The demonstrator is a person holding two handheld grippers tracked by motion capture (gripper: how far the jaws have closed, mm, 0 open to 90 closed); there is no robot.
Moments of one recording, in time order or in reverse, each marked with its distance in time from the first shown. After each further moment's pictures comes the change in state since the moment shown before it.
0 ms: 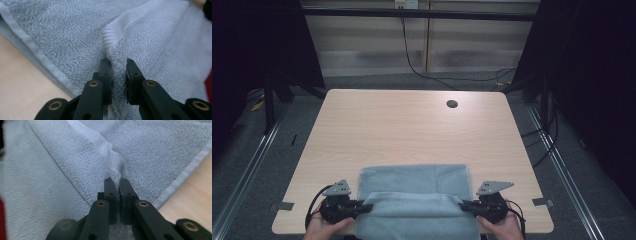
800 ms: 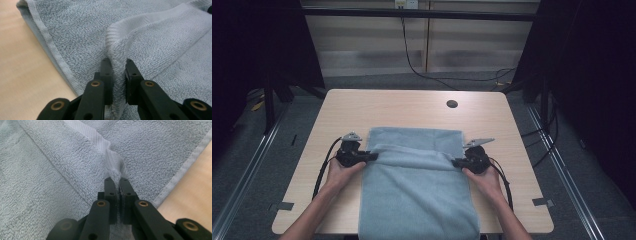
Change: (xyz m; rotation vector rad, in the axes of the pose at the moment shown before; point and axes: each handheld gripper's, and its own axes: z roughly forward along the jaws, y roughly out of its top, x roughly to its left) left arm 0.113 0.089 0.052 -0.055 0.138 -0.048; right arm -0.087 0.085 0.061 -0.008 -0.139 0.079
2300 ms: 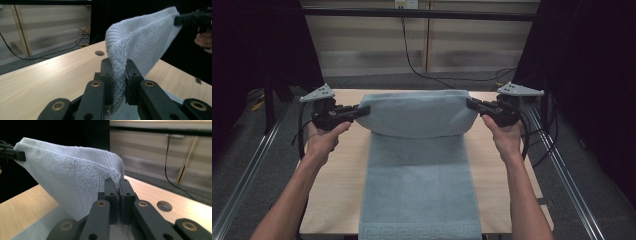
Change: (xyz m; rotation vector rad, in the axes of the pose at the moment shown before) left arm -0.048 0.111 -0.132 -0.388 -0.060 0.125; right arm -0.002 0.118 -0.138 -0.510 -0.015 -0.051
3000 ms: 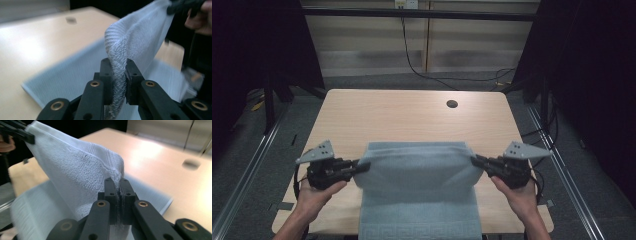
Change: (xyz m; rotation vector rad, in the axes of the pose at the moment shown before) left arm -0.068 -0.104 -0.033 0.154 -0.115 -0.002; right arm 0.061 -0.097 -0.072 0.147 0.095 -0.036
